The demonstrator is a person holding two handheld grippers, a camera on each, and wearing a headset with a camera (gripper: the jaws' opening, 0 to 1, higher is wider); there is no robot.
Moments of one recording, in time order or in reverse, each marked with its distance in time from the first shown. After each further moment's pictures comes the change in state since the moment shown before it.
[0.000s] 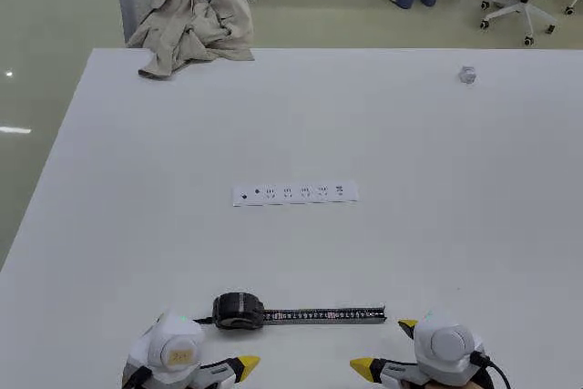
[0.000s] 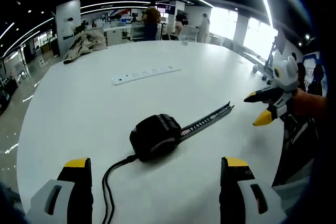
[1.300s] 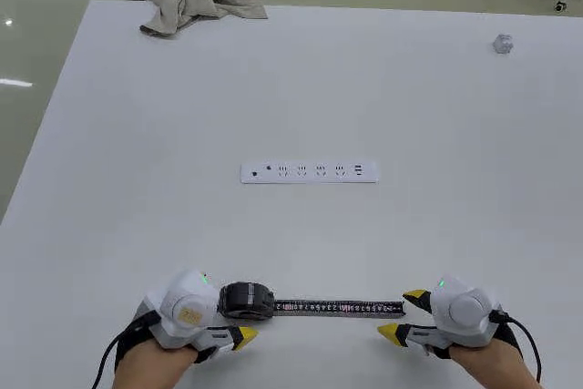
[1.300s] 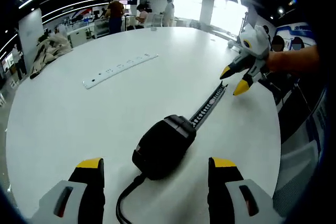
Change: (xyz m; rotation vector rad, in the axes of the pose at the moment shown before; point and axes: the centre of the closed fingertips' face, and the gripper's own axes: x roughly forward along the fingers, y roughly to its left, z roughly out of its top) left arm 0.059 0.015 0.003 0.225 0.090 -0.203; right arm 0.046 -0.045 0.006 -0.189 0.118 0.100
